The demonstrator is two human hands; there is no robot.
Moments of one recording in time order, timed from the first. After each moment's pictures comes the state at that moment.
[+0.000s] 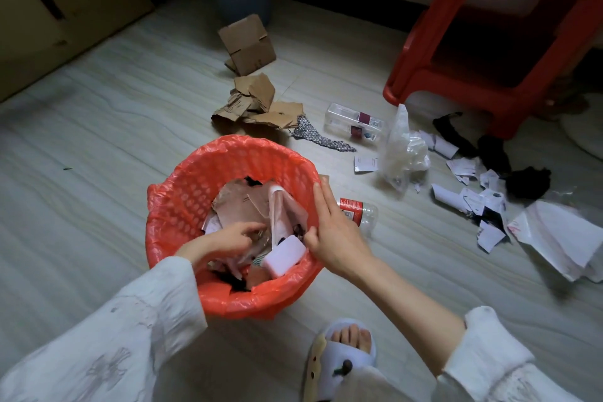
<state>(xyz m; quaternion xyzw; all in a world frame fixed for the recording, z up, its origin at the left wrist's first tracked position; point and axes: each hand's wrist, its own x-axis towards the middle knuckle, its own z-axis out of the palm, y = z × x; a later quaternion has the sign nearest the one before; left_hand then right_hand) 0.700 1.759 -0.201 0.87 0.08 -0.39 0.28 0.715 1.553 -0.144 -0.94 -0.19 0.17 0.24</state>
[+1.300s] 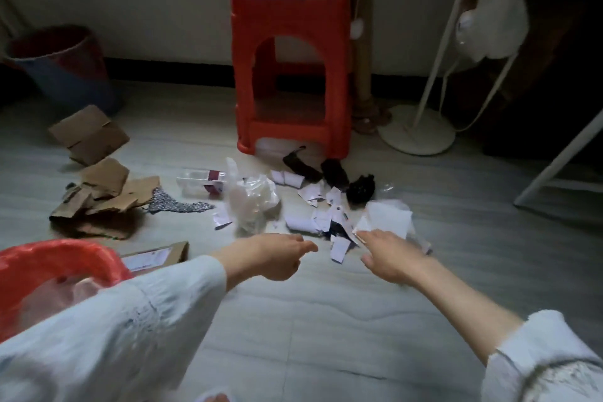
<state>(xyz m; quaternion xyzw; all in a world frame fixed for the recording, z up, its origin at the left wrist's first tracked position) 0.776 1.402 -0.098 0.90 -0.34 -0.27 -0.01 0.738 1.190 -0.116 -0.97 -0.02 0.24 0.07</state>
